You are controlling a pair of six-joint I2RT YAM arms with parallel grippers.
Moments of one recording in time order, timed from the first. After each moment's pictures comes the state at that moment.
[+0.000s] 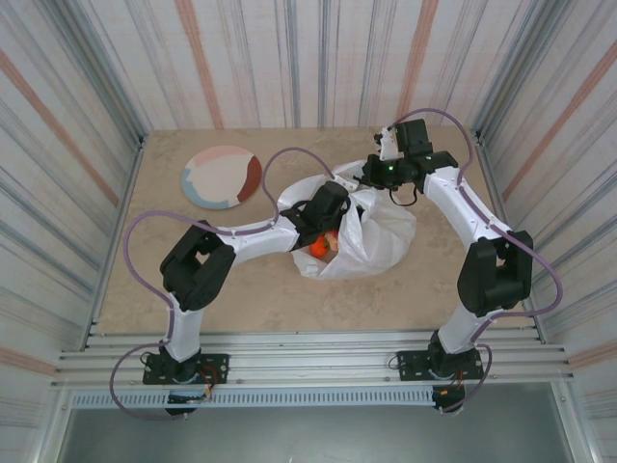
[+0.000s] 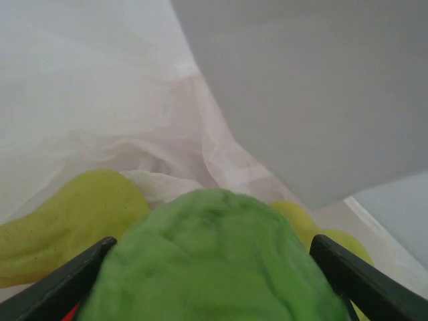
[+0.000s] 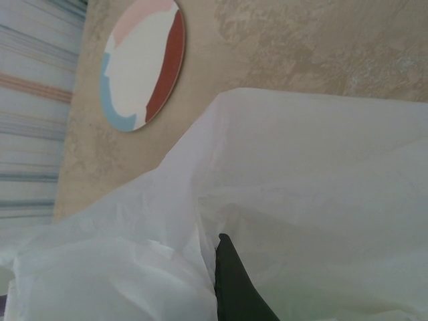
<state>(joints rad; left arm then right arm) -0.86 1.97 1.37 0.01 -0.09 -0.27 0.25 1.68 1.47 -0.63 -0.52 0.42</state>
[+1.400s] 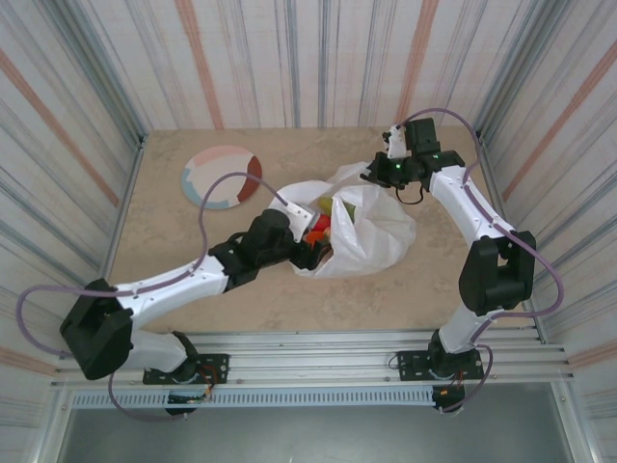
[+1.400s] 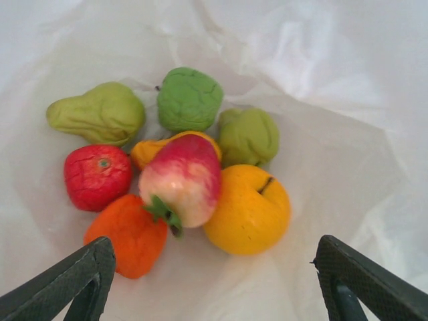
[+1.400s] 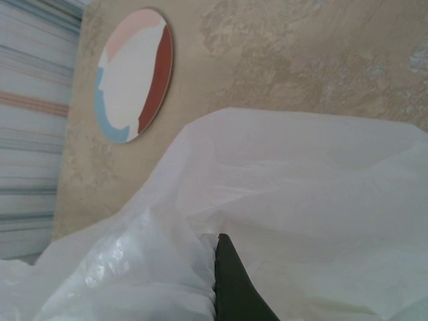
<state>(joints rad) -0.86 1.30 0.83 -0.03 0.07 -0.21 0.20 1.68 1.47 -0.63 -0.53 0.42</state>
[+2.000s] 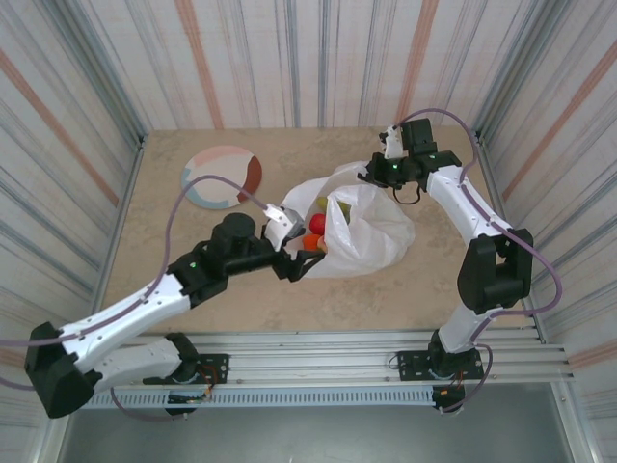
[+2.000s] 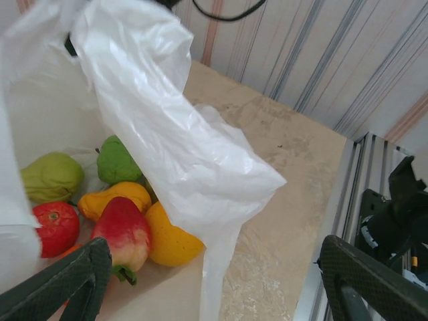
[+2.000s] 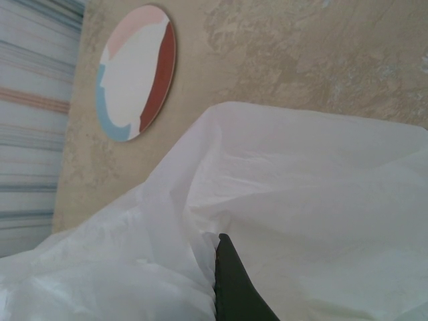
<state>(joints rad) -0.85 1.00 0.81 -0.13 0.25 -0.12 0.22 1.70 1.47 -0.62 -0.53 0.42</state>
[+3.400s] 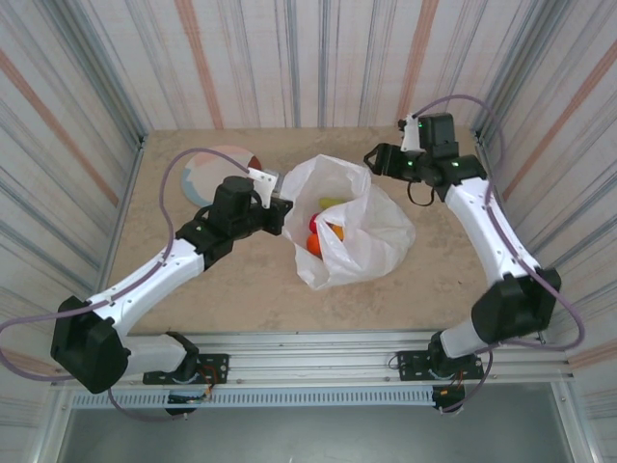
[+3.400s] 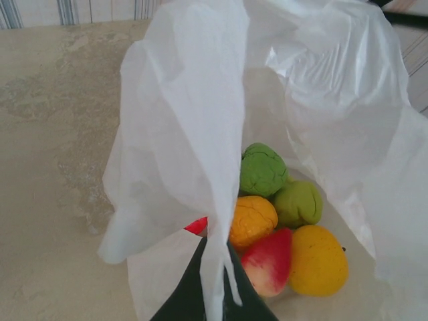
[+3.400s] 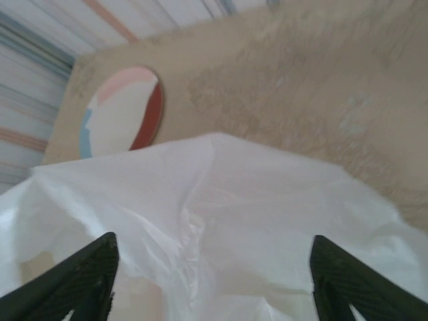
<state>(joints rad) -0.61 1.25 0.97 -0.19 0.16 -0.25 0.23 1.46 1.46 -0.66 -0.32 0.37</state>
